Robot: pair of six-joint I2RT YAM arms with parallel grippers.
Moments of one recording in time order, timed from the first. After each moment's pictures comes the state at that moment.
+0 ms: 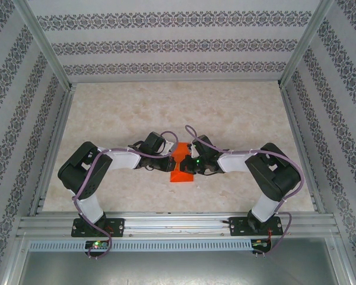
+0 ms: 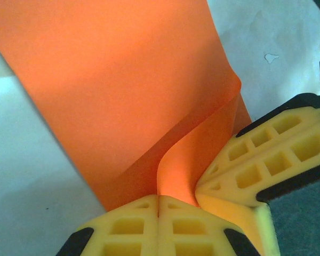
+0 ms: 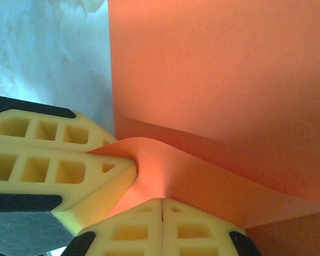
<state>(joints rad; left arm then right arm) -0.60 1.76 0.82 -0.05 0.45 -0.34 0.64 1.71 0.70 0.05 -0.50 0.81</state>
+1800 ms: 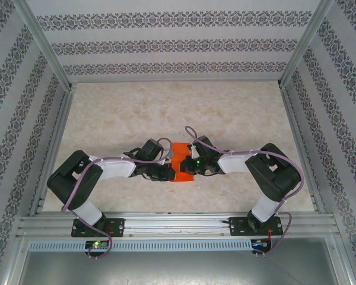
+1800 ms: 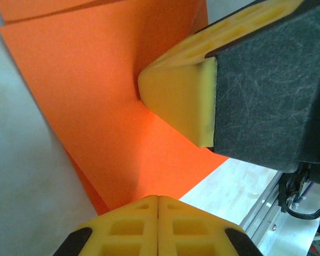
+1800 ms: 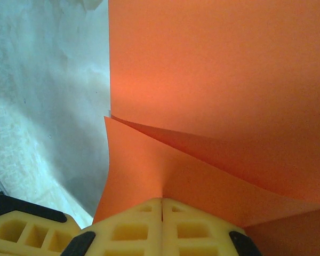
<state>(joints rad) -0.66 1.63 0.71 -0.07 0.58 -0.64 0.64 1.70 0.68 0.07 -0.49 0.80</state>
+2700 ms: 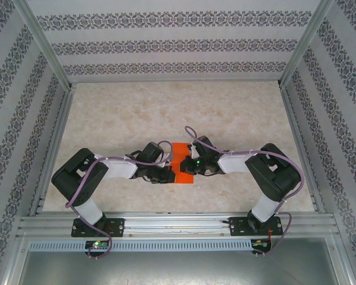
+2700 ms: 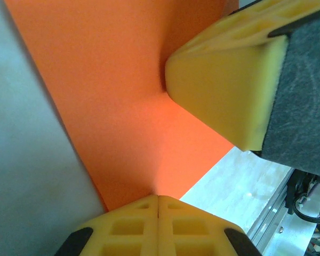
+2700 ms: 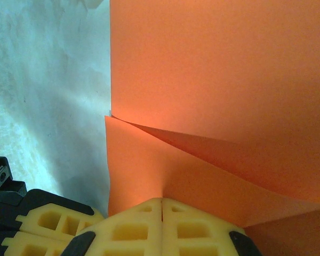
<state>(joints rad) -0.66 1.68 0.67 0.00 0.60 -0.66 0.64 1.70 0.68 0.07 -0.49 0.80</state>
